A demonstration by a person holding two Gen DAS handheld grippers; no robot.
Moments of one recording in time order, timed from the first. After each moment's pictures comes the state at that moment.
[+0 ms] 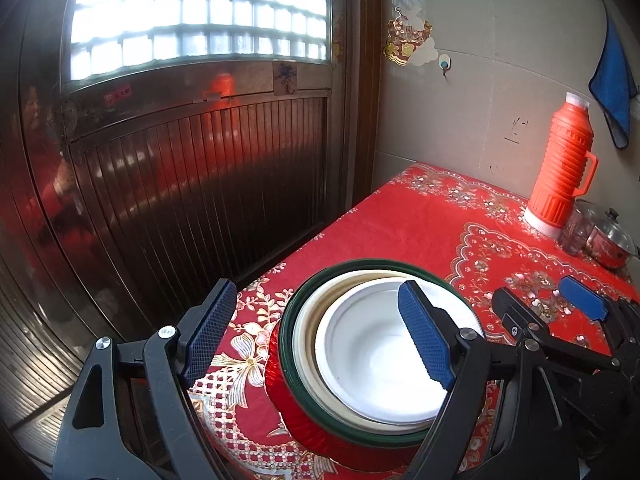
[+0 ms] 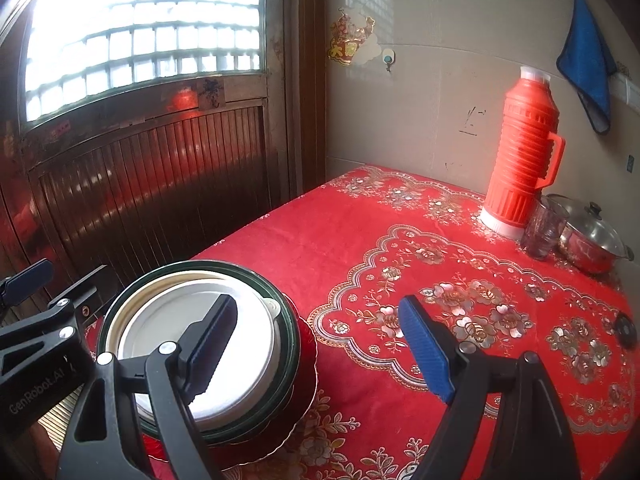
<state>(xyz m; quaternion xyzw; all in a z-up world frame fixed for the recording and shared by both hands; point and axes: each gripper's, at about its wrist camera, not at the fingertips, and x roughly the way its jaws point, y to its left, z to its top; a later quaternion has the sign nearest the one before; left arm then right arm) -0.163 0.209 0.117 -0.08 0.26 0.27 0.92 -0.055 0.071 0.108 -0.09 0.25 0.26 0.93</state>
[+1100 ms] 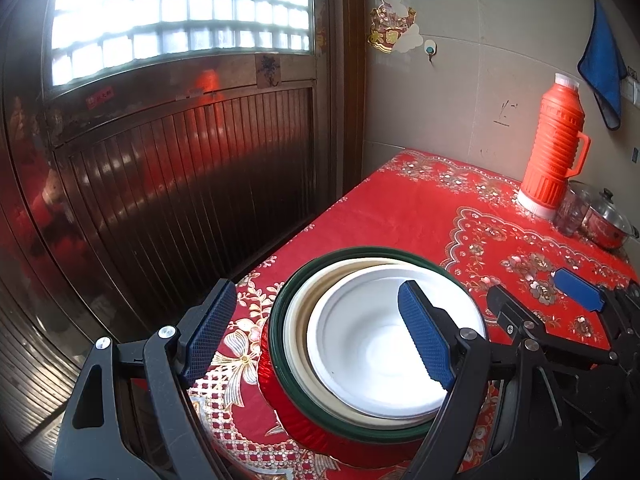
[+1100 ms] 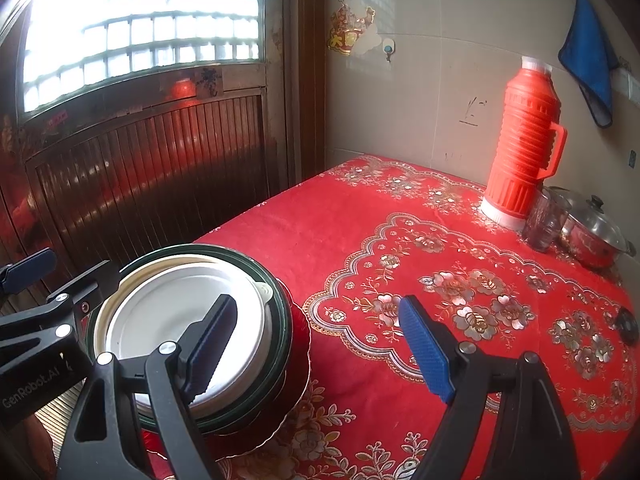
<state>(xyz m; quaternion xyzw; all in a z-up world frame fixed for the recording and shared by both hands) -0.155 0.208 0.112 -0.07 0.28 0.25 0.93 -0.052 0.071 0.100 -0.10 0.26 0.26 0.92</state>
